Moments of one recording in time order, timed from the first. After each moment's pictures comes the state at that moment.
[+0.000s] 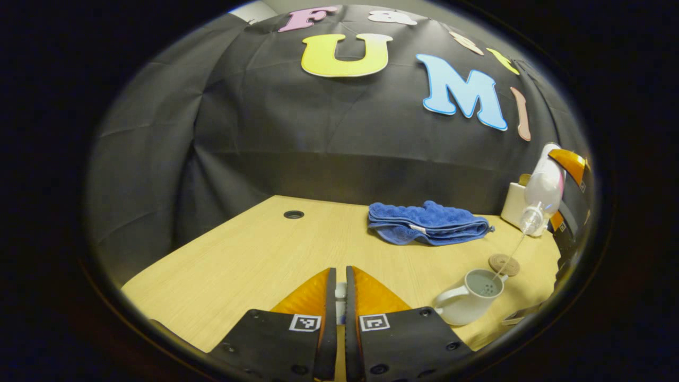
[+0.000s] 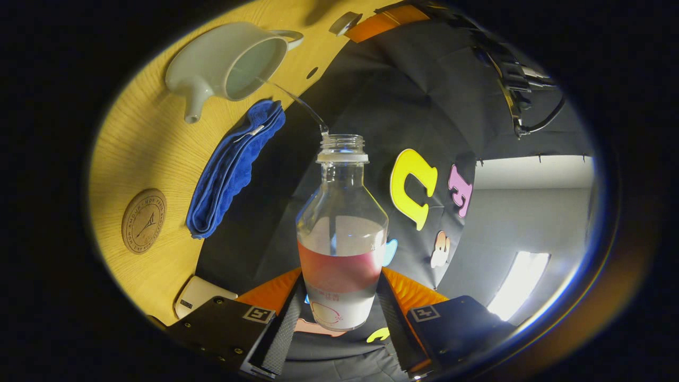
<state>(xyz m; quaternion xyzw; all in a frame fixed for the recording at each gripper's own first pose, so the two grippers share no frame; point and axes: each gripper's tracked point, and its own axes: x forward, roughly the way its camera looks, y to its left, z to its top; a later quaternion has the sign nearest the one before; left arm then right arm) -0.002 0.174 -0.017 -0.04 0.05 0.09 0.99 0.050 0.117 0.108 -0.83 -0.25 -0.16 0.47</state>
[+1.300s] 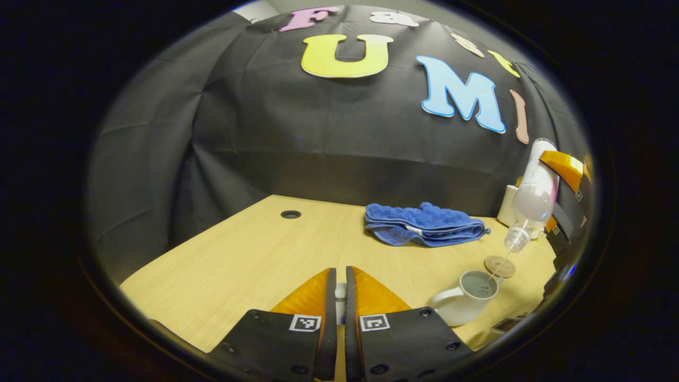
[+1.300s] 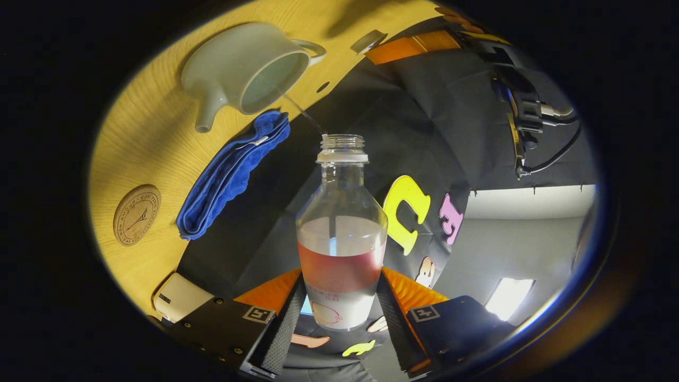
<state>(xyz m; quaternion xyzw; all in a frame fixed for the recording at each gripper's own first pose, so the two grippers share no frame) -0.001 0.170 -0.017 -0.04 0.05 0.08 0.99 0.048 0.141 0.109 -0.86 -0.28 -0.13 0.41</state>
